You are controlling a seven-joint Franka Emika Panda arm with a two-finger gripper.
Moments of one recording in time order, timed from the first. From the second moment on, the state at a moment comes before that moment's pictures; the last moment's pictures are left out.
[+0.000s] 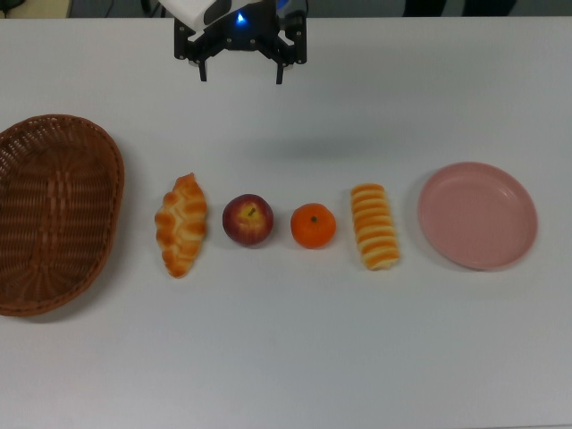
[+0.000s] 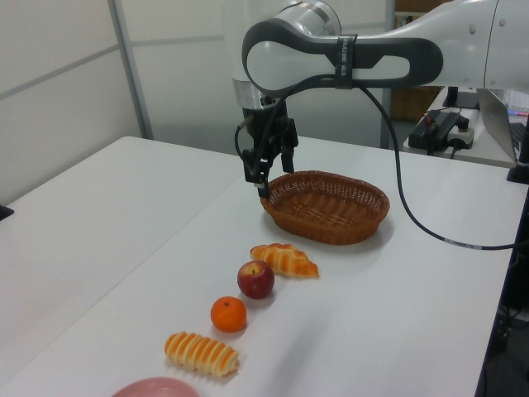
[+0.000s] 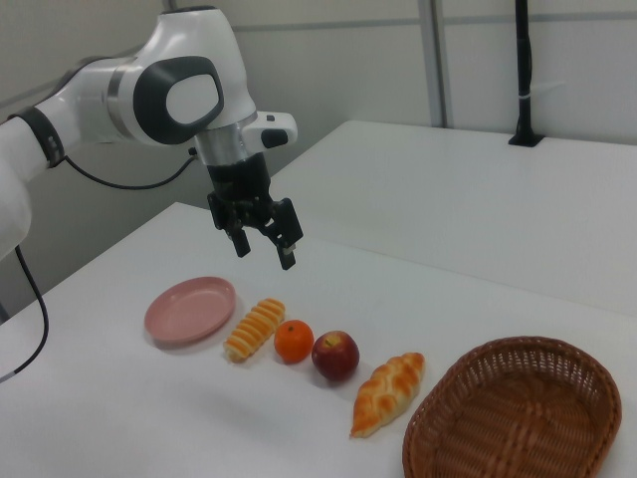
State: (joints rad) arm 0.08 0.21 0.04 -1.36 -0.06 1.53 0.06
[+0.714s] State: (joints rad) arm 0.10 0.42 0.04 -1.44 -0.12 1.76 0.04
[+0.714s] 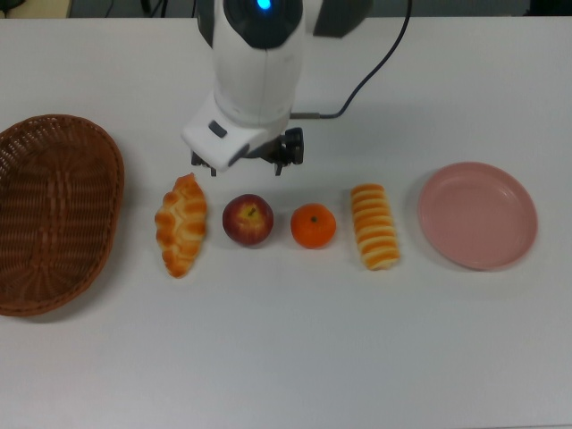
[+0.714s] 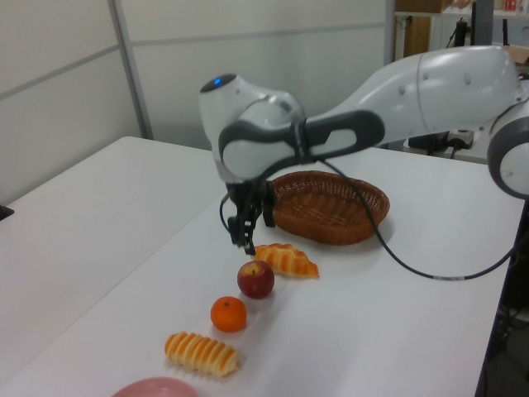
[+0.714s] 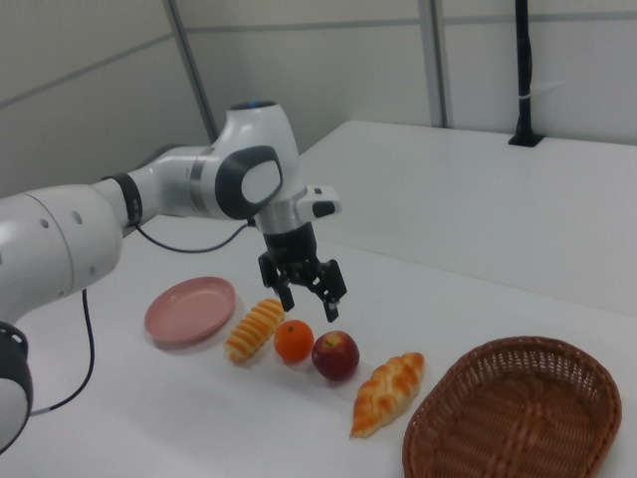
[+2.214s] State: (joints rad) arm 0.12 0.56 0.03 -1.49 -0.25 1.91 0.04
